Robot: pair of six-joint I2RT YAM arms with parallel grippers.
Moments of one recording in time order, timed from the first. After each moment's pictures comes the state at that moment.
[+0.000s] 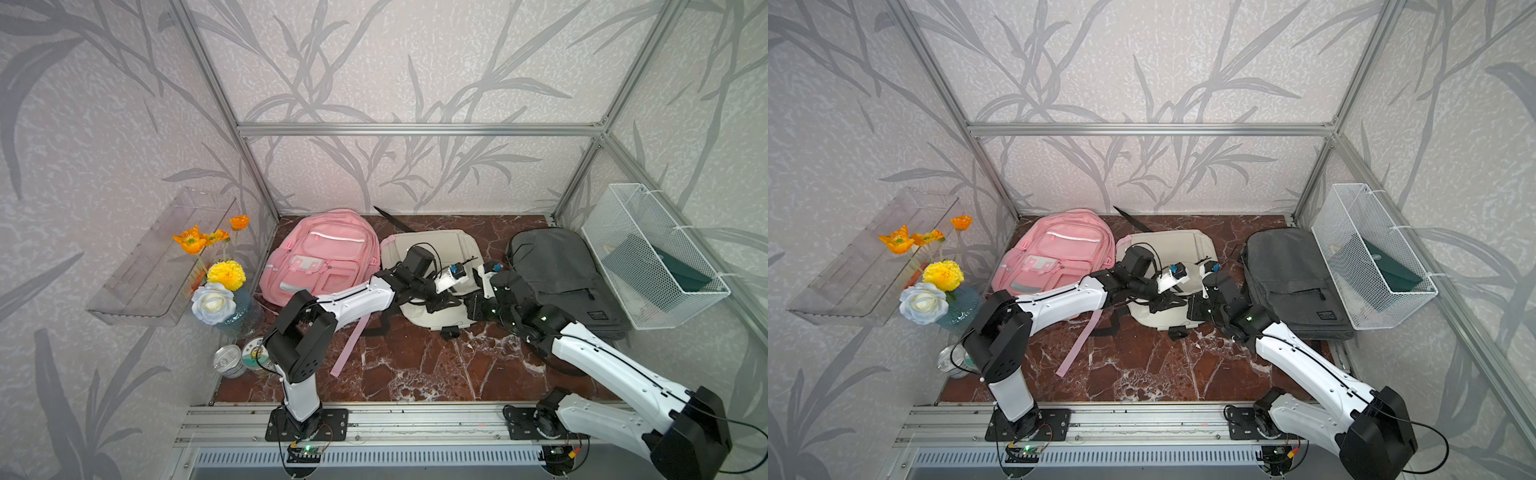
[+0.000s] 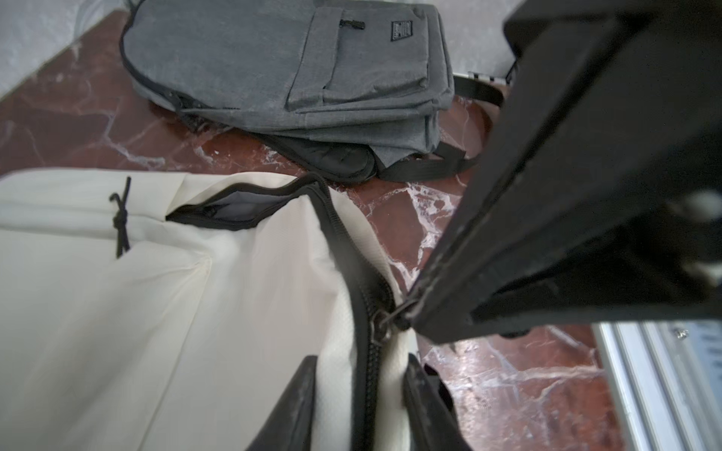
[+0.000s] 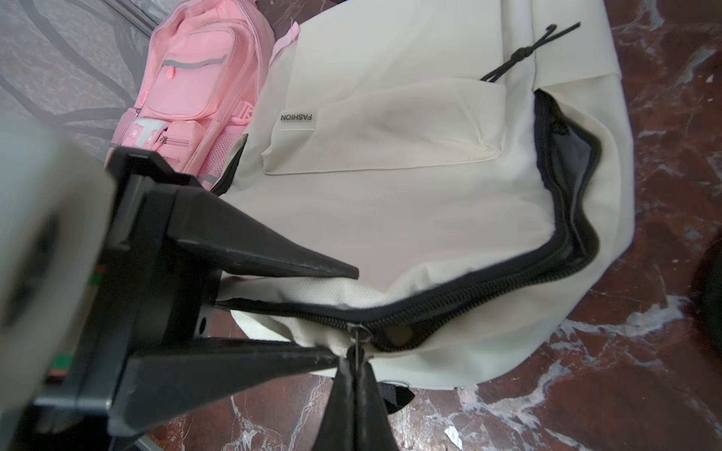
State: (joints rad) left arm -0.73 1.79 1.23 -0.17 0.60 0.37; right arm 0.61 1.07 0.77 -0.43 -0.03 0.61
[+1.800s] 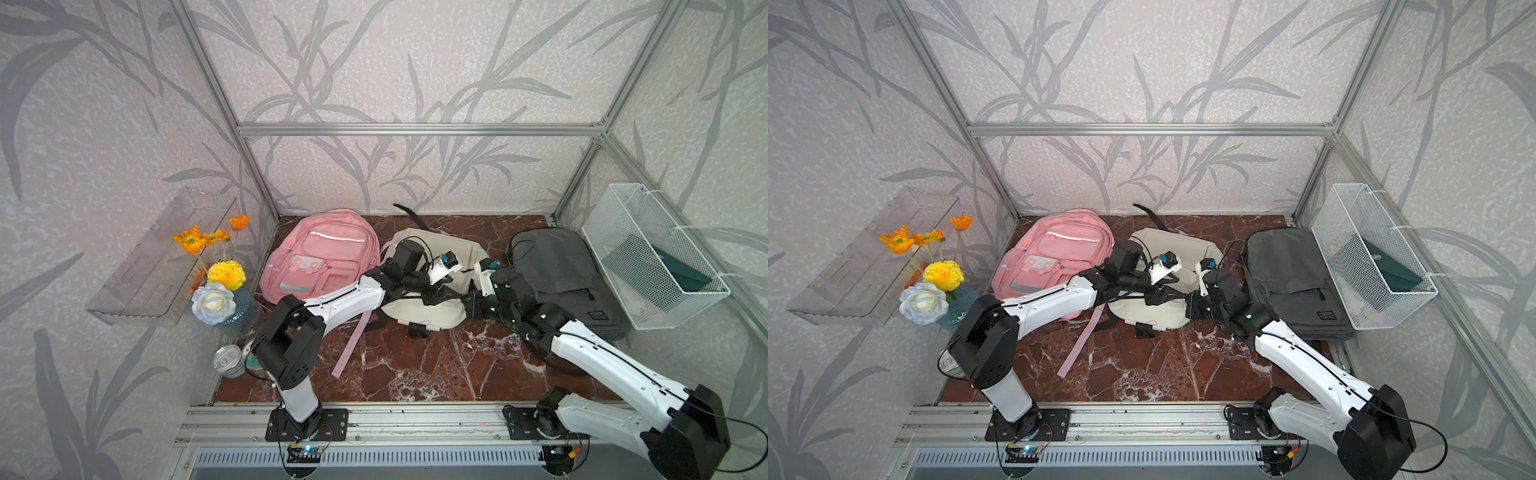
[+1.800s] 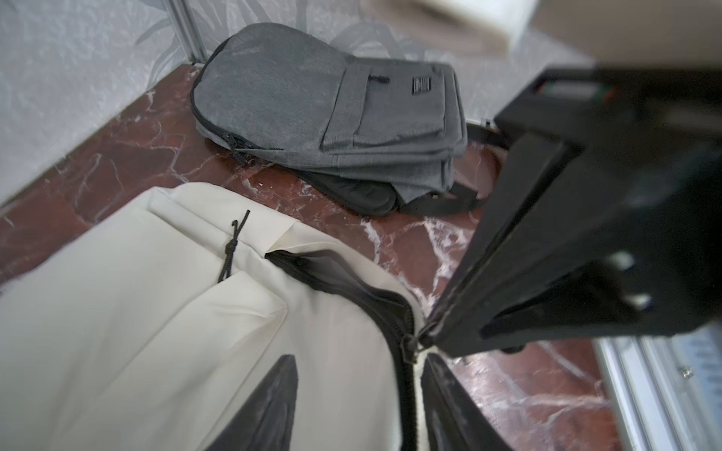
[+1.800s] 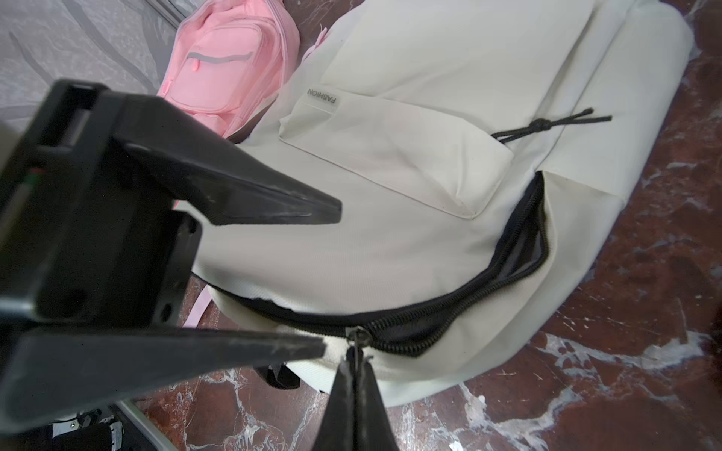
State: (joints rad) left arm -0.69 1.75 1.20 -0.08 0.63 0.30; right arm 0.60 1.09 0.79 -0.40 -0.08 0.54
